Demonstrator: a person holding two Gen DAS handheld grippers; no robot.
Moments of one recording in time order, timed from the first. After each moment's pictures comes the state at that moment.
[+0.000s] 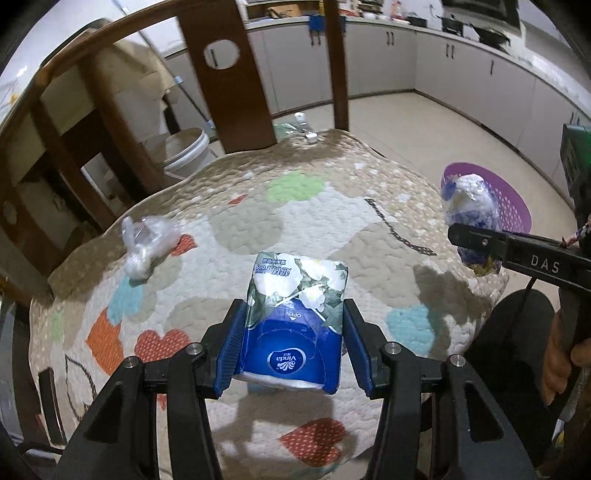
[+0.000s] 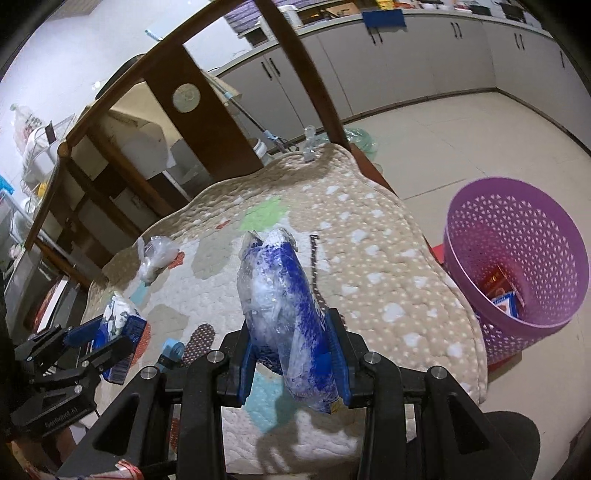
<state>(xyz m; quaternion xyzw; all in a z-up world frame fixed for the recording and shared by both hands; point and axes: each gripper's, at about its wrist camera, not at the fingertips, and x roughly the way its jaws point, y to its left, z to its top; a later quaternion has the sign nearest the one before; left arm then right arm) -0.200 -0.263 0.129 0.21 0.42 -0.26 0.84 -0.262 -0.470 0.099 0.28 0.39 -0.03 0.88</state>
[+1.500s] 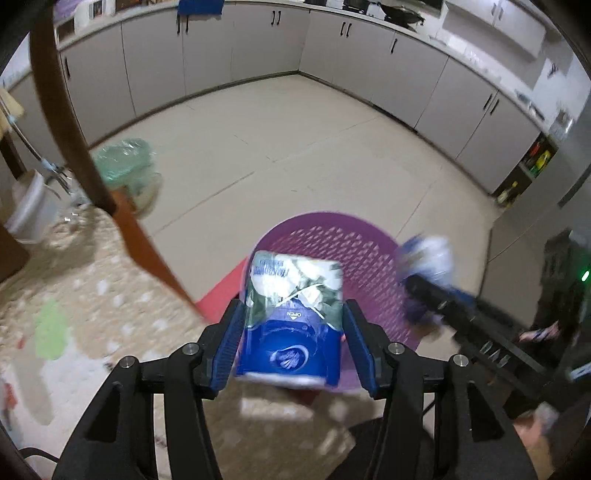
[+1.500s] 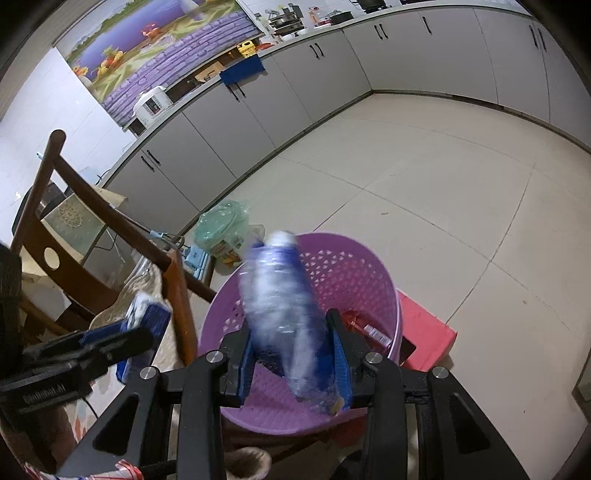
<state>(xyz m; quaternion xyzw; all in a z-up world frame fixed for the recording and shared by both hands) -0.173 -0.557 0.106 0.17 0.47 -0.46 0.73 -0.345 -0.687 0.071 0.37 0.30 -0.23 0.85</state>
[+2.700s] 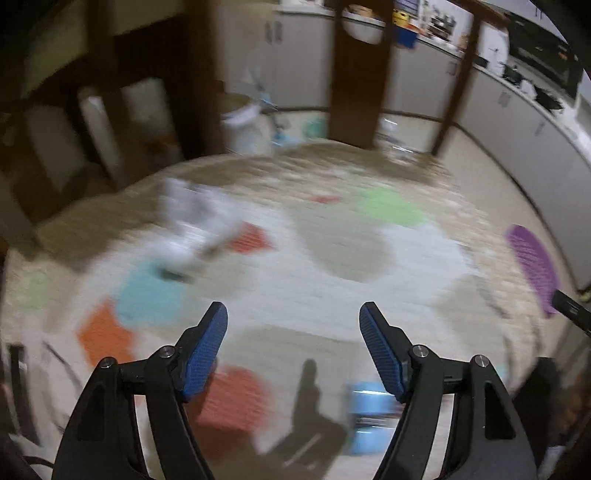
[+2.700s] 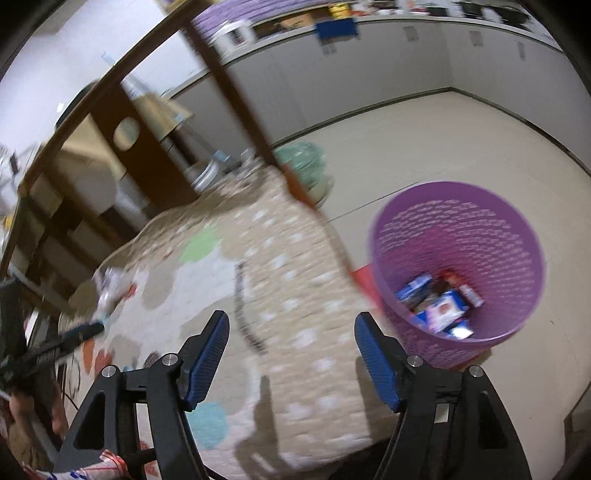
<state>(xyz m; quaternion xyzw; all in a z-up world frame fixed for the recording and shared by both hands) -0.073 -0.181 0.098 0.10 0.45 -0.20 0.86 -0.266 -0.509 0.094 0.28 0.39 -0.11 0.87</state>
